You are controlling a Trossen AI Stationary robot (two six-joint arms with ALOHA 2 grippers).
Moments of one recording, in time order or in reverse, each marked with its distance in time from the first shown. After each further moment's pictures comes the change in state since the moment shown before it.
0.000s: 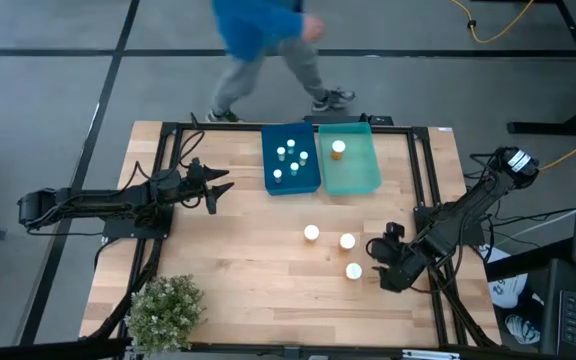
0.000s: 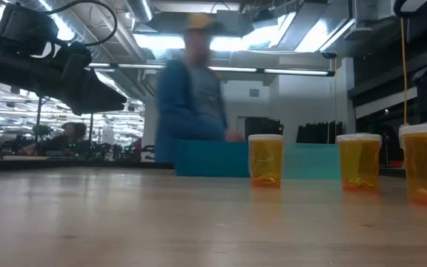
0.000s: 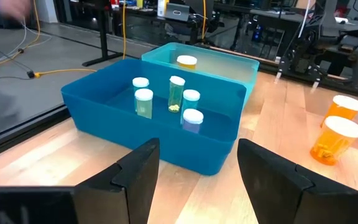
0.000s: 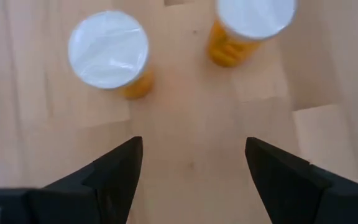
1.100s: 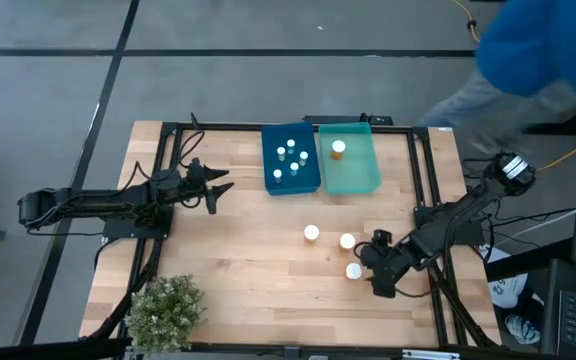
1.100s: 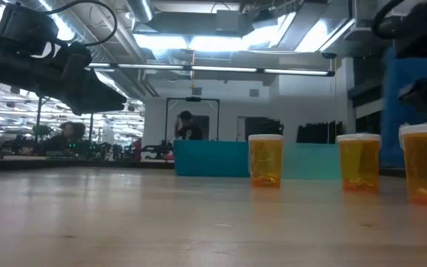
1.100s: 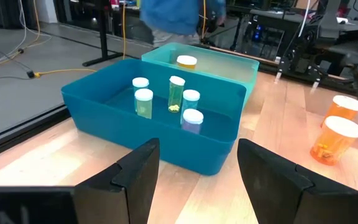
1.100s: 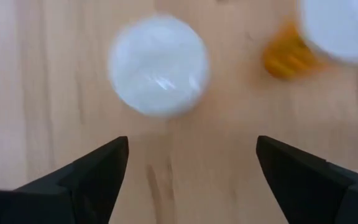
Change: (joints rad) left arm 0.000 0.000 0.000 0.000 0.000 0.000; right arm -0.082 0.105 0.000 0.180 -0.155 -0.140
